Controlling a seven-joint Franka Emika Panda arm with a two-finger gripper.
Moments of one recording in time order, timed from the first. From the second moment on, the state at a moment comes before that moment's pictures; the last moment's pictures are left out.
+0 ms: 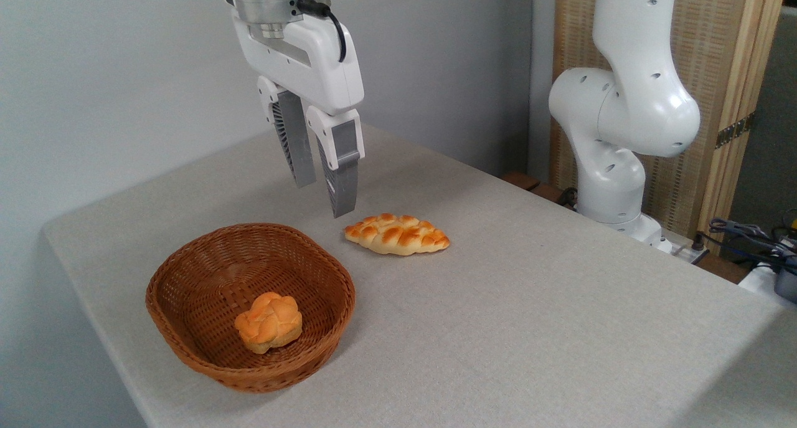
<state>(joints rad) -0.03 -0.04 -0.02 -1.64 -0.02 1.62 0.81</state>
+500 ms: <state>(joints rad) -0.03 -0.04 -0.02 -1.64 -0.02 1.61 0.81</state>
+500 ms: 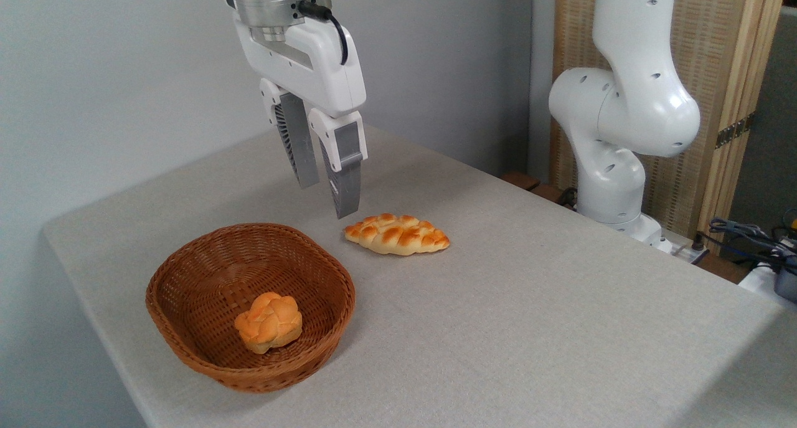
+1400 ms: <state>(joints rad) -0.09 -0.24 -0.04 -1.94 -0.04 1.61 1.10</state>
